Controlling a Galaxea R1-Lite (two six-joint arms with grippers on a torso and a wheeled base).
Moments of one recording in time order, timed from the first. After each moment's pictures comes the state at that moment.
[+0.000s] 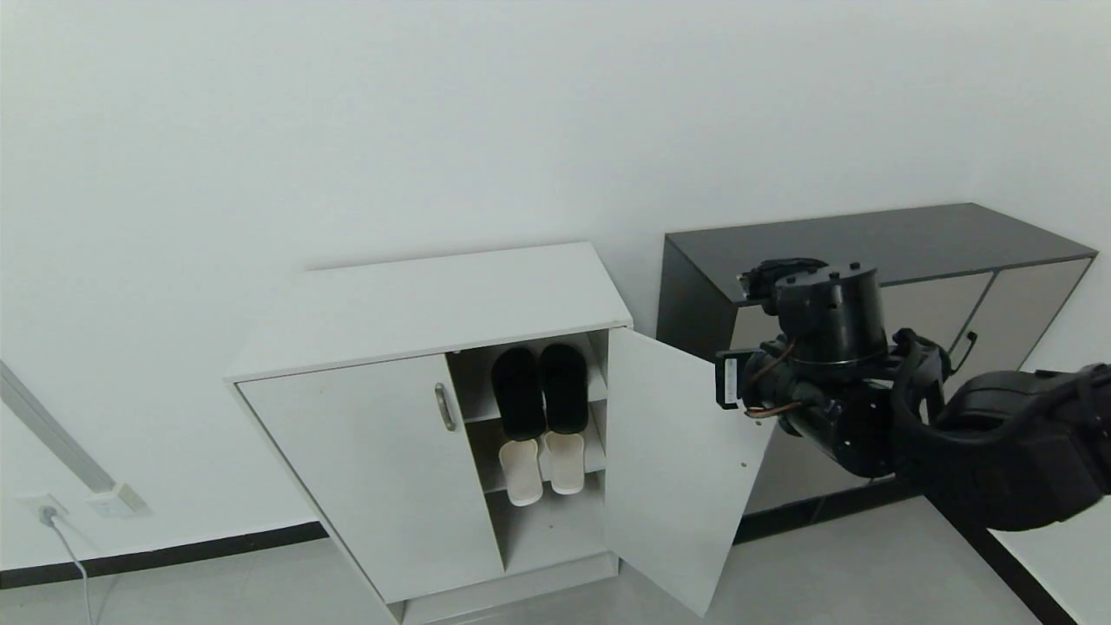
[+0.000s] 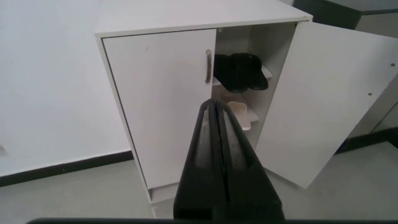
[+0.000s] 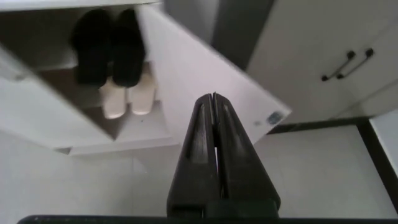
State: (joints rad) left arm -0.01 0.00 0.00 0.00 0.00 -0.01; right arm 0.68 1.81 -1.04 -0.42 -0.57 0.19
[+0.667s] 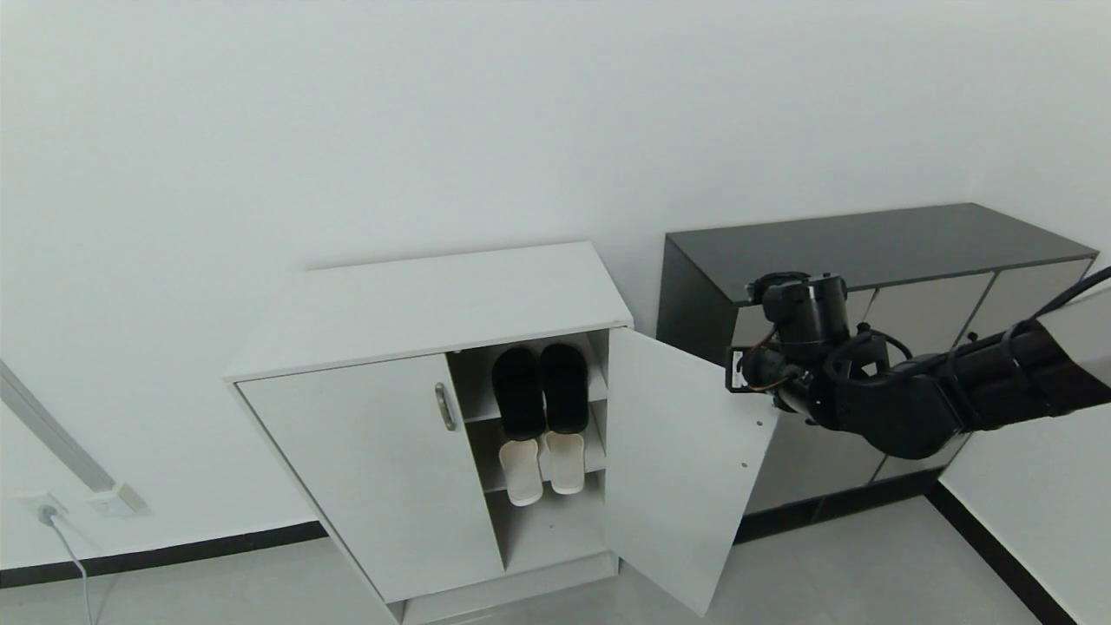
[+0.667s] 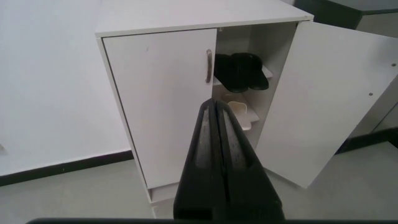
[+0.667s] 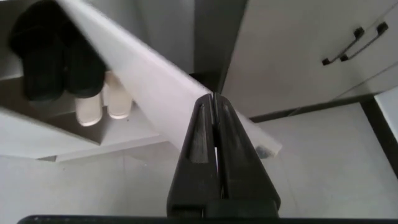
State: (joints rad) left arm -0.01 0.00 0.00 0.00 0.00 -0.01; right arm 0.49 2.02 -1.17 -0.43 -0.43 0.21
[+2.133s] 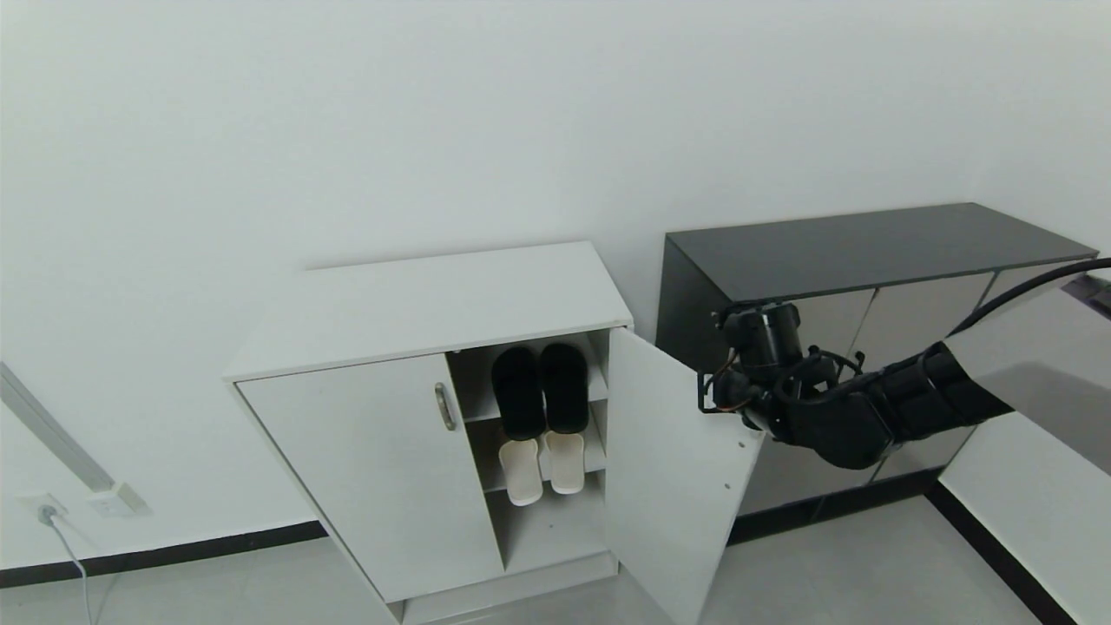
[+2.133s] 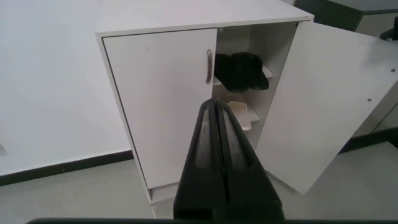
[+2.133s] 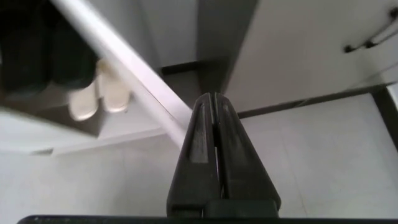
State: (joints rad) left arm -0.01 0.00 0.00 0.00 0.00 -0.01; right arm 0.53 2.14 -1.23 -0.43 -0.41 0.22
